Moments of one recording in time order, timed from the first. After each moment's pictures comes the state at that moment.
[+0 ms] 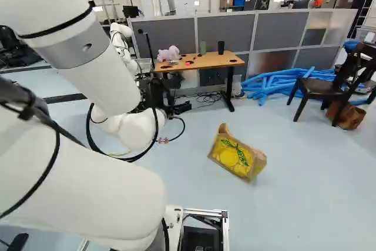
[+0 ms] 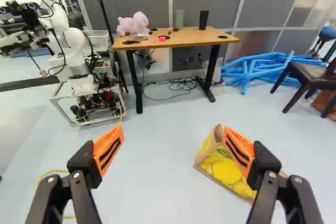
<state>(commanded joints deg) 0.0 16.0 -5.0 0.0 50.0 0.0</state>
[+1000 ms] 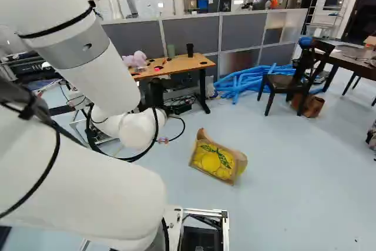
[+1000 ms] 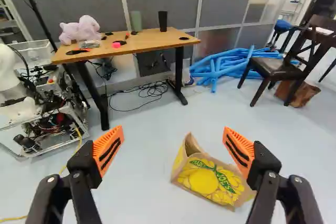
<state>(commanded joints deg) 0.0 16.0 -5.0 0.0 50.0 0.0</state>
